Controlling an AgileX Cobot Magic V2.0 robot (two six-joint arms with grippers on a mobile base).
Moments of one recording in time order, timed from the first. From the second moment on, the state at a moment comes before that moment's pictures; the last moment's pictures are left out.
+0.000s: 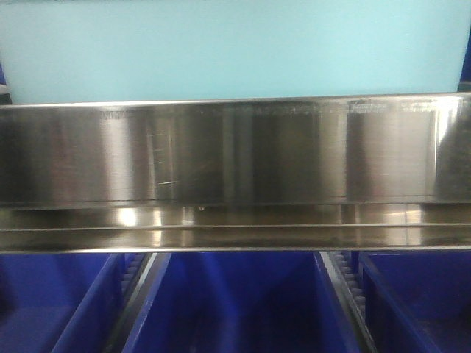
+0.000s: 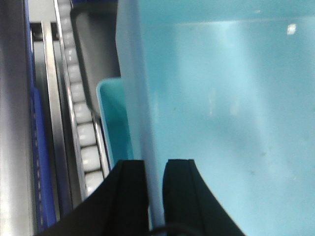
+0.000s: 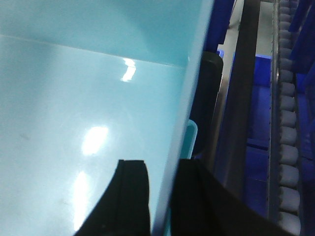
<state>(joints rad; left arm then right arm) -0.24 1.49 -1.79 -0.17 1.20 -0.10 0.38 1.39 -1.67 0.07 1.01 0.04</state>
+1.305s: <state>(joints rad) -0.24 1.49 -1.71 -0.16 1.22 -0.10 0.38 1.46 -1.67 0.08 1.05 0.02</state>
